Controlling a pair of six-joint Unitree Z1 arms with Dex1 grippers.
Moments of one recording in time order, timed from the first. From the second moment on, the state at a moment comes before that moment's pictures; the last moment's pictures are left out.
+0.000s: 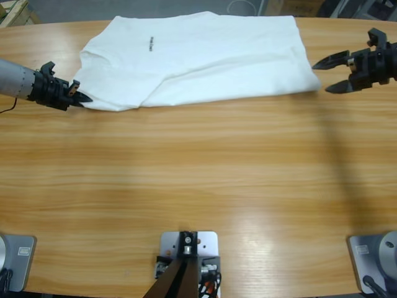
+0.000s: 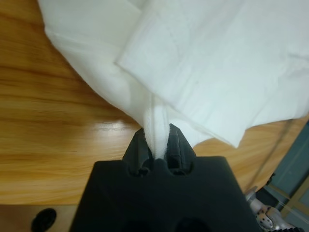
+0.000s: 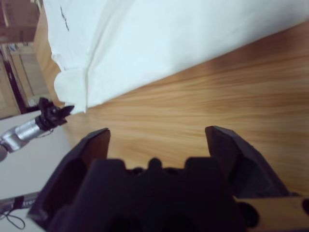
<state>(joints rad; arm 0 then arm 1) -0.08 1.90 -0.90 0.21 -0.47 -0.57 -0.11 1.70 -0.94 0.41 0.72 0.36</state>
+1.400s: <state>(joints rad) -0.07 1.86 -0.90 0.21 -0.47 -0.56 -0.16 2.03 -1.11 0.37 0.67 0.29</state>
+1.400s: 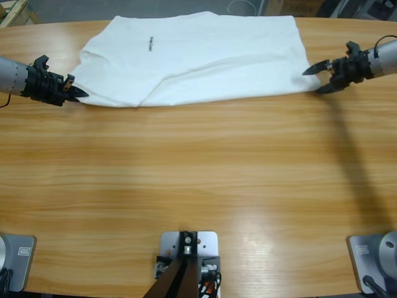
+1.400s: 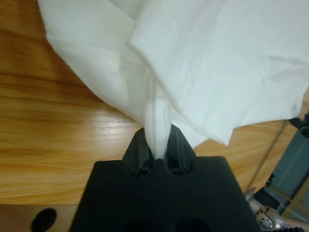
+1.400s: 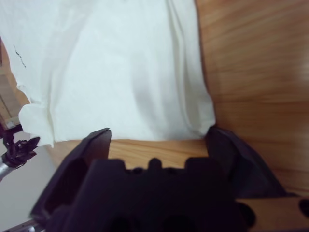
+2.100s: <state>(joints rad) -0.07 1.86 -0.90 0.21 -0.47 -0.56 -0.12 2.08 -1.12 0.36 0.63 0.29</state>
